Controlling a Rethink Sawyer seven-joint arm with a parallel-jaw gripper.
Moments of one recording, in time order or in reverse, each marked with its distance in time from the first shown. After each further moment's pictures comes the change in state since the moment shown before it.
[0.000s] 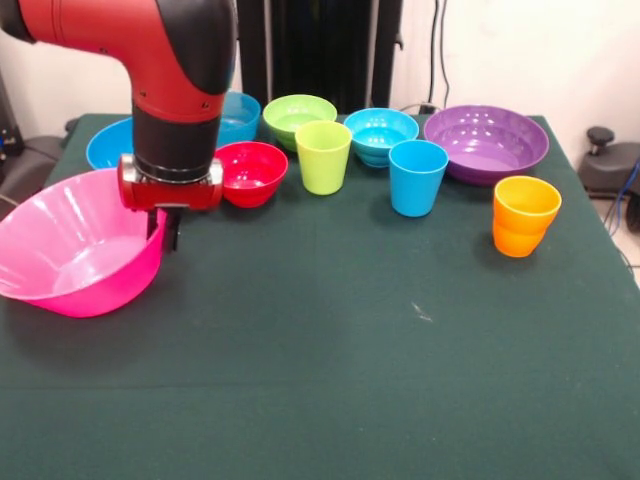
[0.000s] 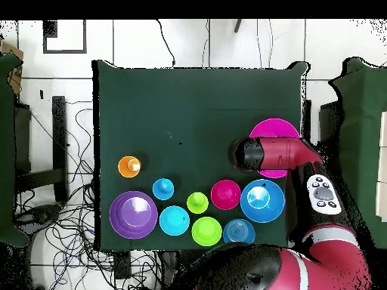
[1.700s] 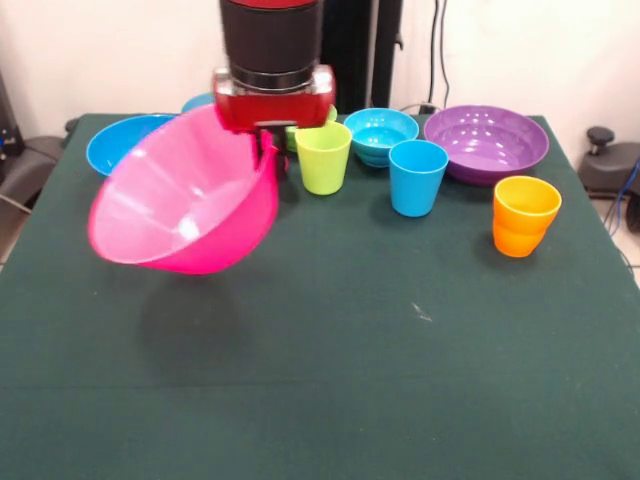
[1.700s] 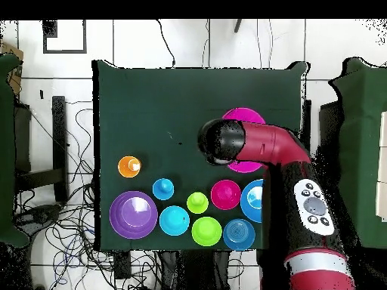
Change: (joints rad) arm 0.079 -0.210 0.061 0.136 0.347 0.185 0.000
